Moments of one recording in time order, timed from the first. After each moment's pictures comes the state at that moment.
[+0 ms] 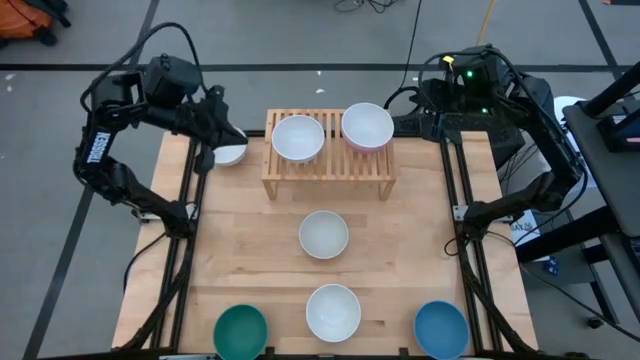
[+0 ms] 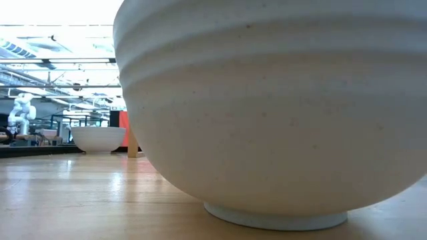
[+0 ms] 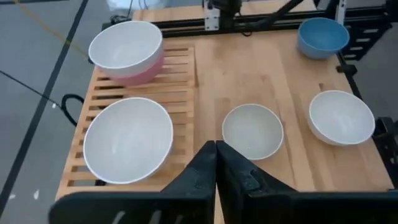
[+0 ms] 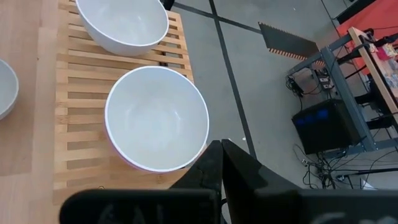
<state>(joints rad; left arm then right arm) 0.39 1.46 2.31 -1.57 0.25 0.33 -0.59 1.35 1.98 -1.27 0.08 -0.61</state>
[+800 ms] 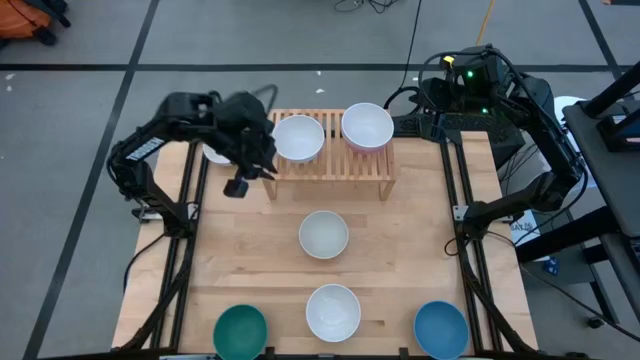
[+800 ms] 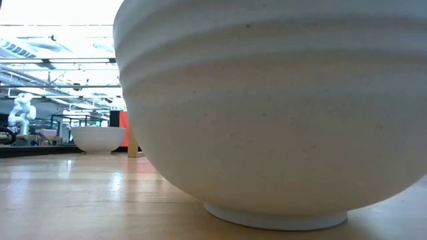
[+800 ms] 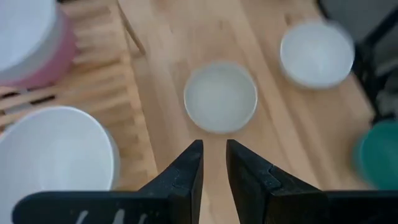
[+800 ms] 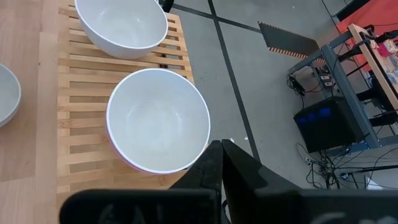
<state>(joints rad) 0.21 1.62 2.18 -1.57 0.24 0.48 -0.59 1.35 1.98 -1.27 0.08 -0.59</state>
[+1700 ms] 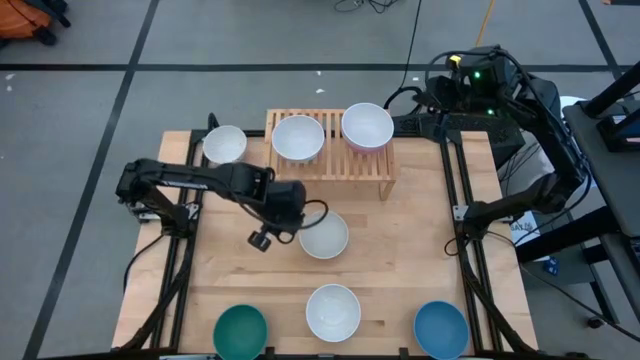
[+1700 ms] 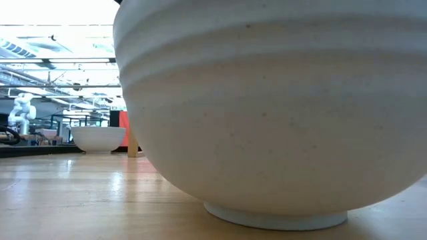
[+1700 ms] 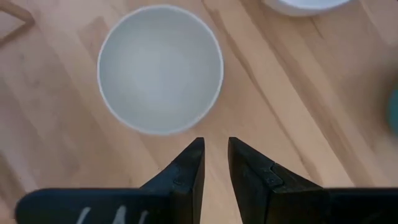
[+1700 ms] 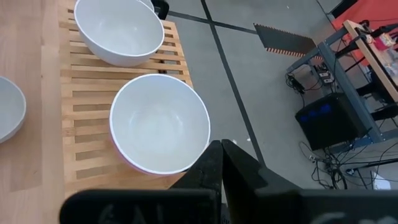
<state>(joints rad) -0.08 1.62 1.57 -1.15 0.12 0.47 -0.59 1.32 1.98 -1.27 0.08 -0.54</state>
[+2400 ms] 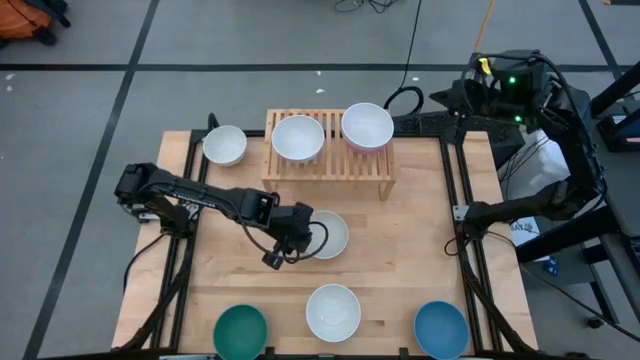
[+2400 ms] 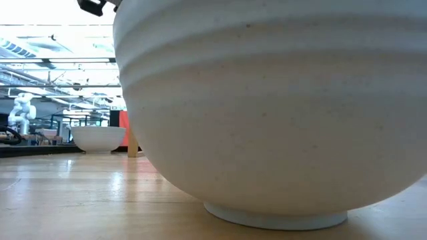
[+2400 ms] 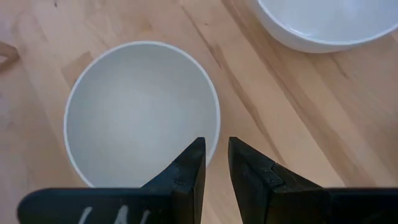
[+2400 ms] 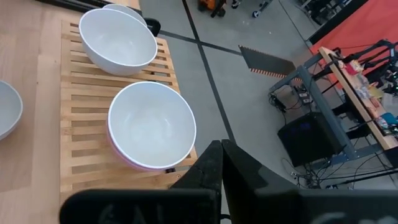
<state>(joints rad) -0.16 1.62 1.29 -0.71 0.09 0.39 -0.59 1.22 1.98 -1.27 0.08 -0.59</state>
